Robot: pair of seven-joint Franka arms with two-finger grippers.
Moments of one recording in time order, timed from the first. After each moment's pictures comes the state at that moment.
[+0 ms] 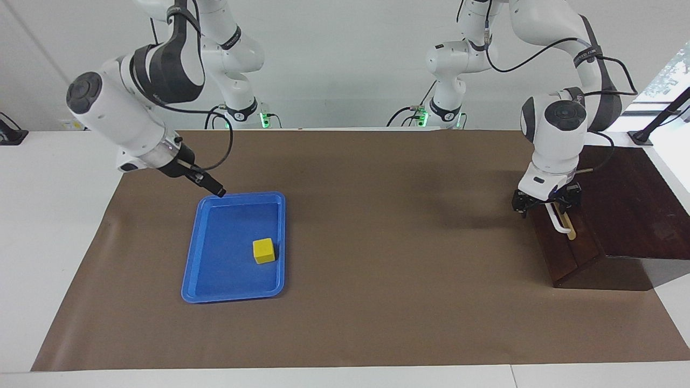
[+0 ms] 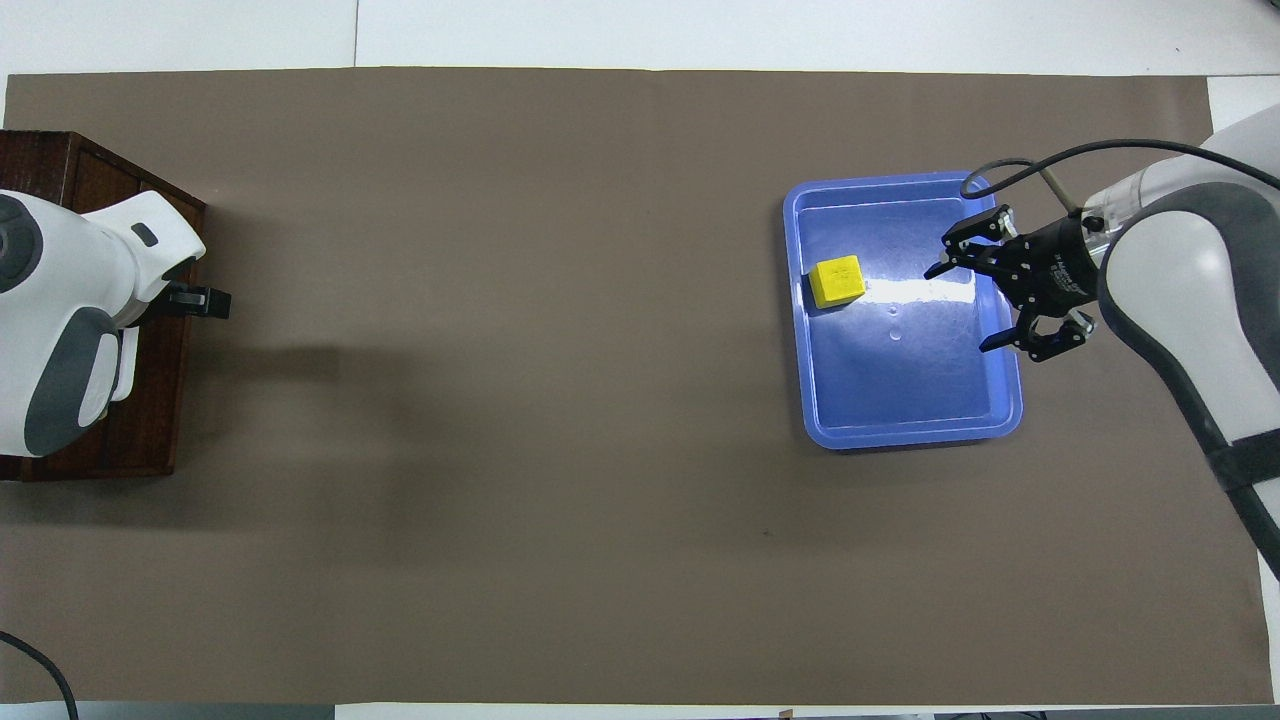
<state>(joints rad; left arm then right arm) 0.06 0.12 -0.08 -2.03 0.40 2.24 -0.08 -0.03 0.21 0.01 -1.81 0.42 1.85 0.80</state>
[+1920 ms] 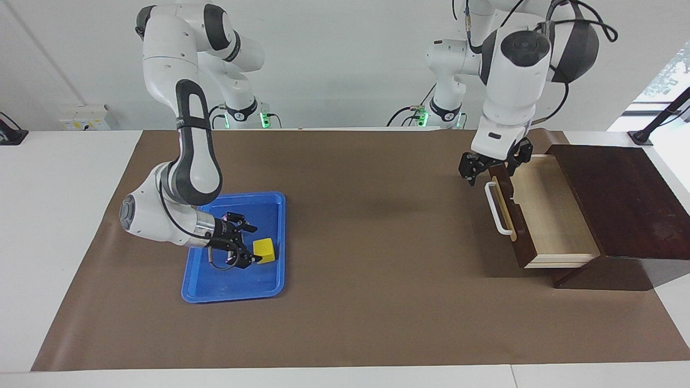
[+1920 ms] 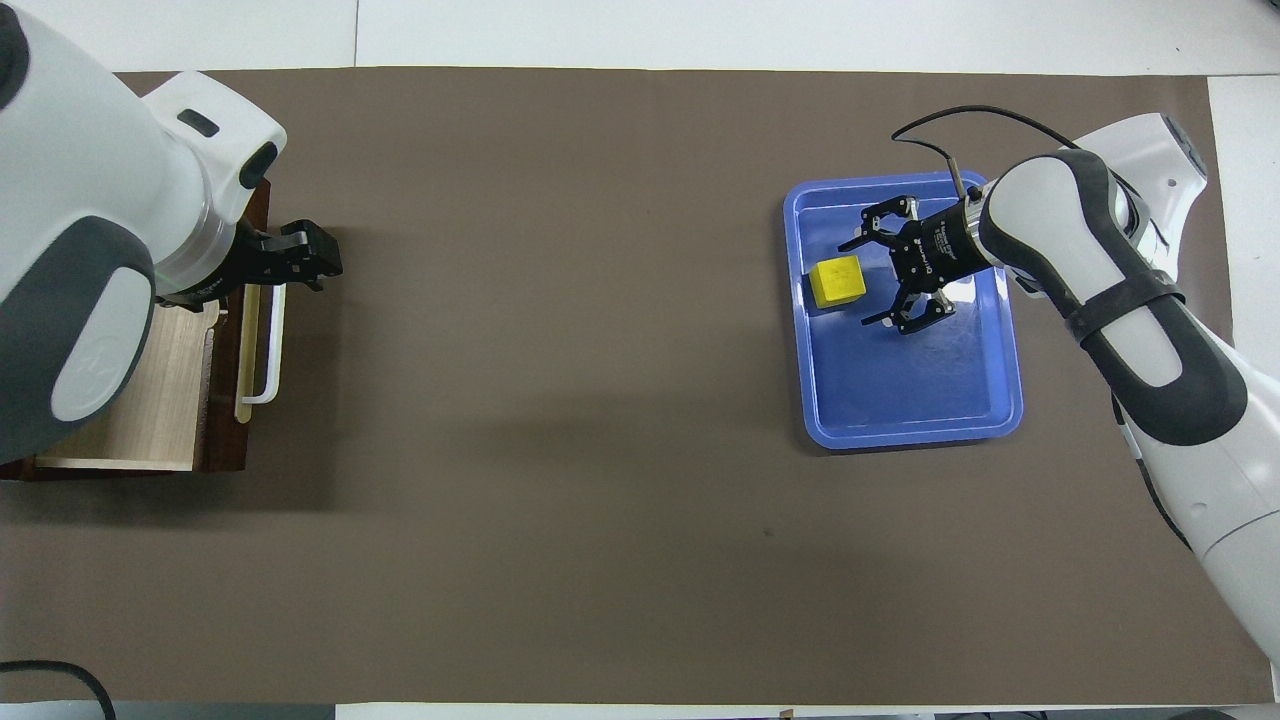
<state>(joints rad) -0.27 0.09 -0.10 -1.50 0.17 1.54 -0.58 -0.01 0.55 0.02 -1.65 0.66 1.93 1.00</state>
